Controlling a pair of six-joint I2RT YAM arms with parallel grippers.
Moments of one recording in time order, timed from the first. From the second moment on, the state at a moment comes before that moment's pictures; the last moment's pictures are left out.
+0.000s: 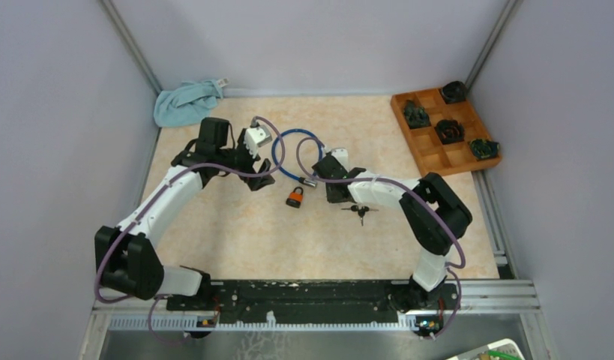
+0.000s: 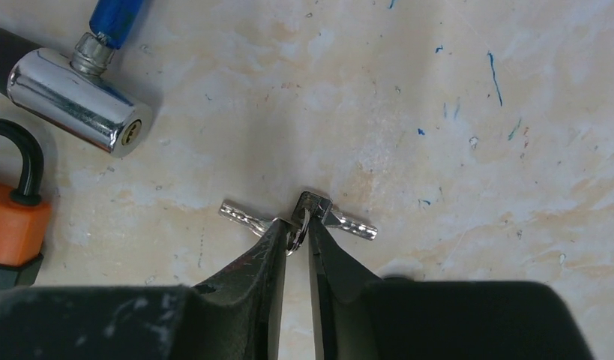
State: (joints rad) left arm -0.31 1.37 1.09 -0.47 0.58 0.48; right arm 0.75 1.76 1.05 -0.36 0.39 0.54
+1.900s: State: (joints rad) left arm -0.36 1.38 1.17 -0.50 1.15 0.30; right arm 0.76 1.29 1.05 0.02 -0.35 0.78
